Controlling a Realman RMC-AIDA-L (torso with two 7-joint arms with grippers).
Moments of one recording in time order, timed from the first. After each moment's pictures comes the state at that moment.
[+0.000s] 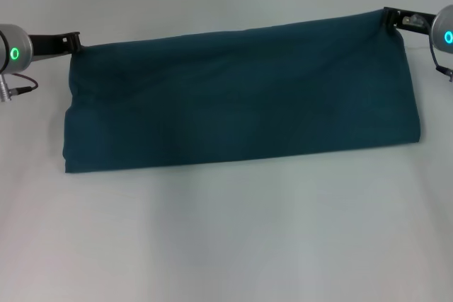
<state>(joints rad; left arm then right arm) -0.83 -2.04 0.69 0.66 2.57 0.67 -2.54 0.91 2.04 -0.75 -0.47 -2.28 -0.39 2.28</state>
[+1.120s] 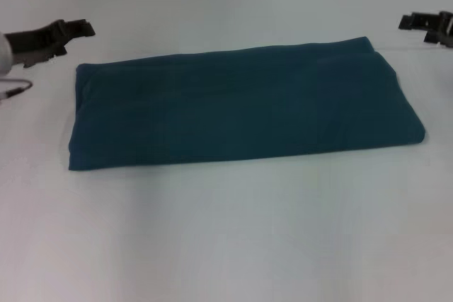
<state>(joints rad) -0.71 -2.03 0.68 0.75 2.24 0.82 -2.55 0.71 1.92 -0.70 -0.66 -2.11 -0.95 2.36</state>
